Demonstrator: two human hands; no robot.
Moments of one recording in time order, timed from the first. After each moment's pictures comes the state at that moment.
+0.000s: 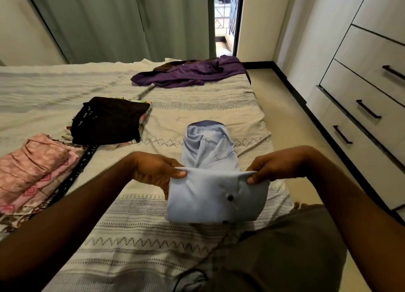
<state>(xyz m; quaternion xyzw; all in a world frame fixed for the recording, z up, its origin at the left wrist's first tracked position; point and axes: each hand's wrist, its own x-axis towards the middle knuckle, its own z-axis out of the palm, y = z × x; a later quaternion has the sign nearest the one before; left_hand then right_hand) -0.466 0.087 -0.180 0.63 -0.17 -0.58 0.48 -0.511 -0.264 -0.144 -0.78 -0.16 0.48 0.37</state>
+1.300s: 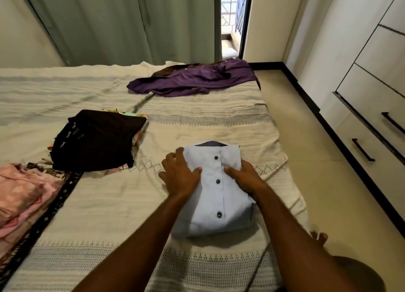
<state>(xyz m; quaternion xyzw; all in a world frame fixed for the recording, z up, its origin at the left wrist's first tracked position) -0.359 -0.006 -0.278 0.95 0.13 0.07 0.26 -0.366 -0.203 -0.284 -0.75 0.13 0.12 0.63</state>
